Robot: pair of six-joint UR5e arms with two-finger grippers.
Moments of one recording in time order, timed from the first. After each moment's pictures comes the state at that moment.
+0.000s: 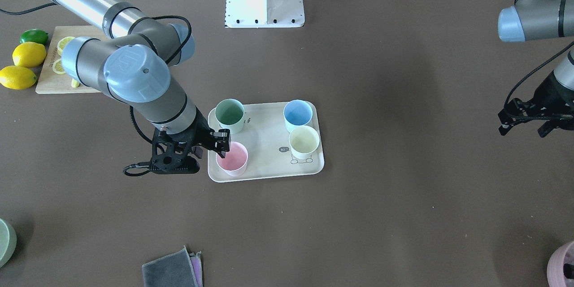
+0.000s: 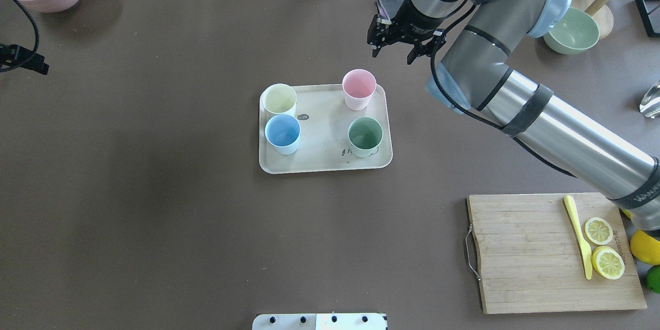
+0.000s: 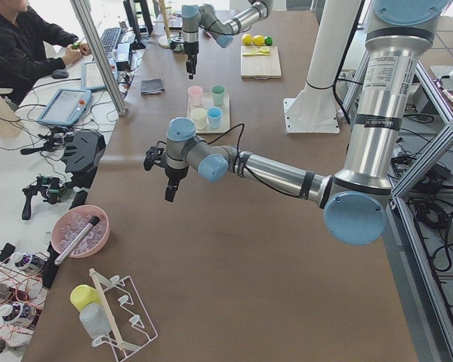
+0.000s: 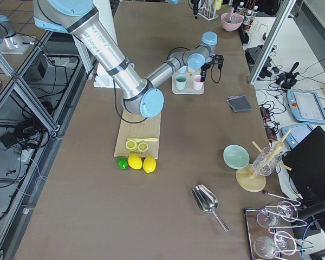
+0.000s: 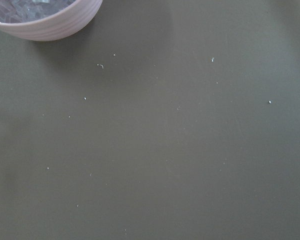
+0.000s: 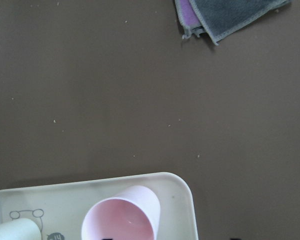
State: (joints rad) left arm -1.20 -1.68 -1.71 -1.92 -2.15 -0.52; right arm 0.91 -0.82 1.43 -1.40 2.25 1.07
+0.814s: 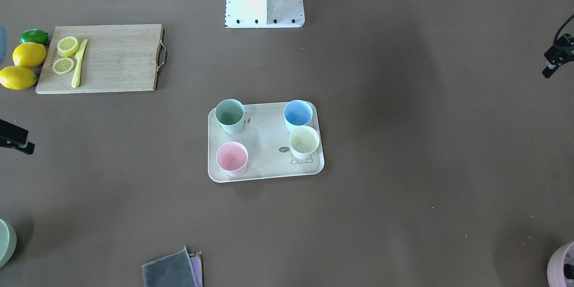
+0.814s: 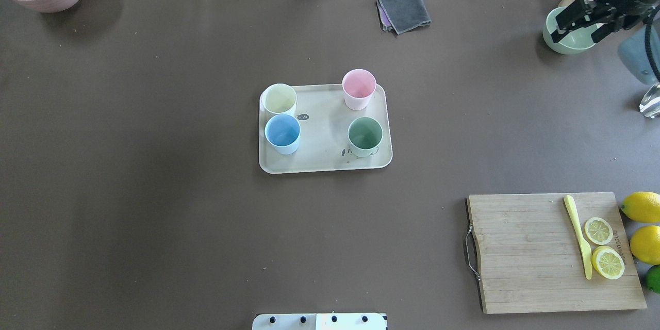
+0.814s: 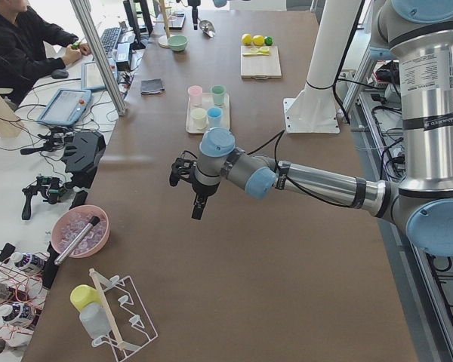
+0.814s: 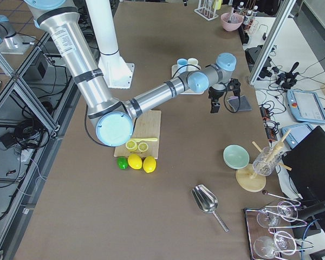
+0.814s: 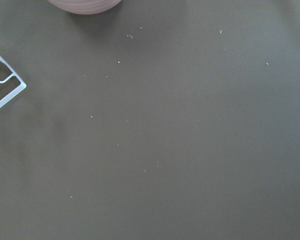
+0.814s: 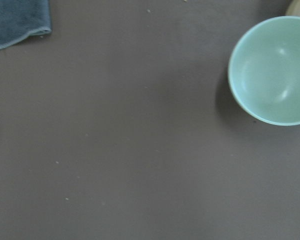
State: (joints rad) left arm -1.38 -1.39 -1.91 -1.92 -2.26 -0.37; right arm 1.29 -1.24 1.61 -1.57 2.40 0.35
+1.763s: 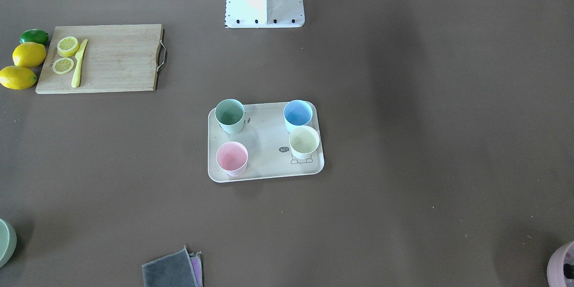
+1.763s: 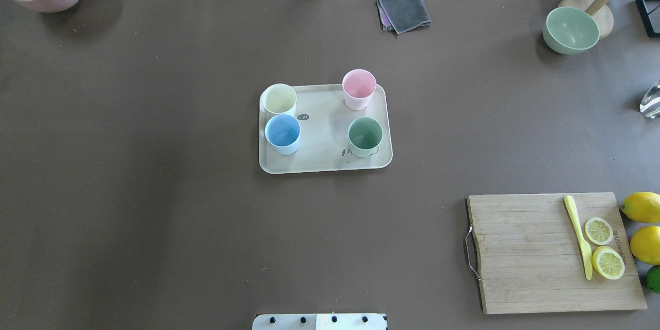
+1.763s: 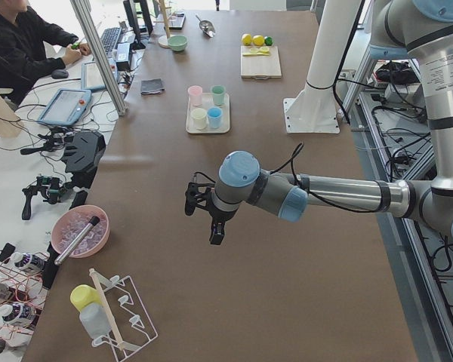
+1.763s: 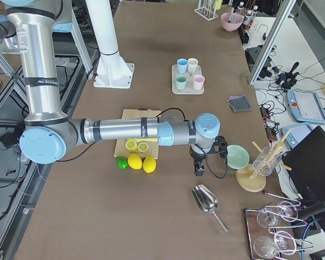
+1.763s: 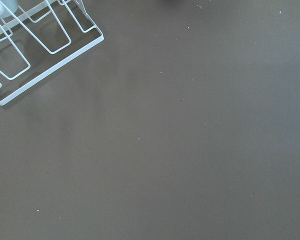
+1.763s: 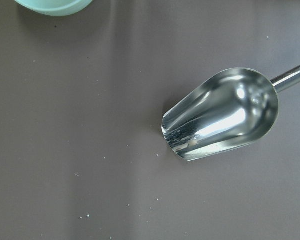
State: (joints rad) left arm -1.54 -1.31 -1.90 -1.89 -2.36 -0.30; right arm 1.54 -1.55 1.58 -1.56 2.36 -0.02
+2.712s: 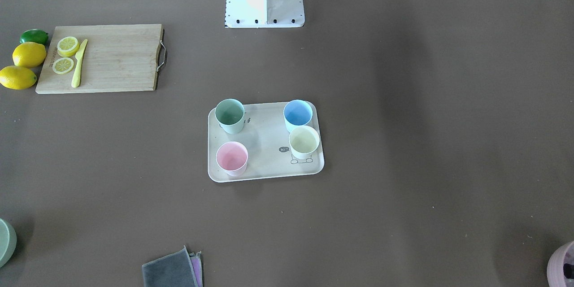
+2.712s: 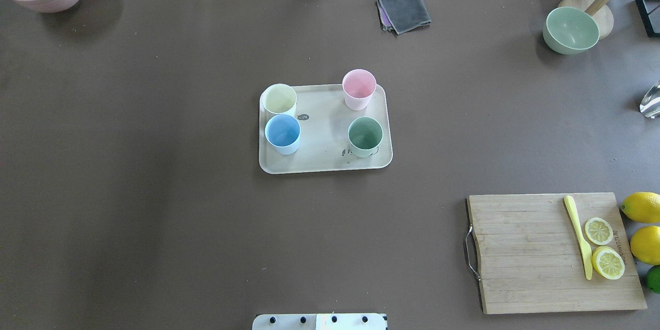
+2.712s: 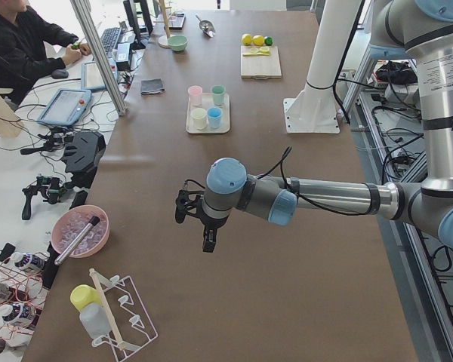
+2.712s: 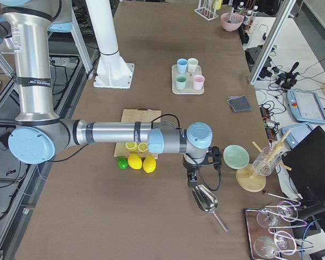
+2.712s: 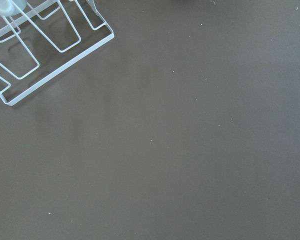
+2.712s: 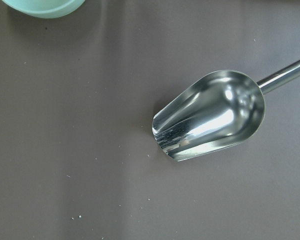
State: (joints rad) left arm -1.54 -1.36 -1.83 -1.87 -2.34 -0.26; right arm 1.55 -1.54 1.59 -1.57 2.34 -0.02
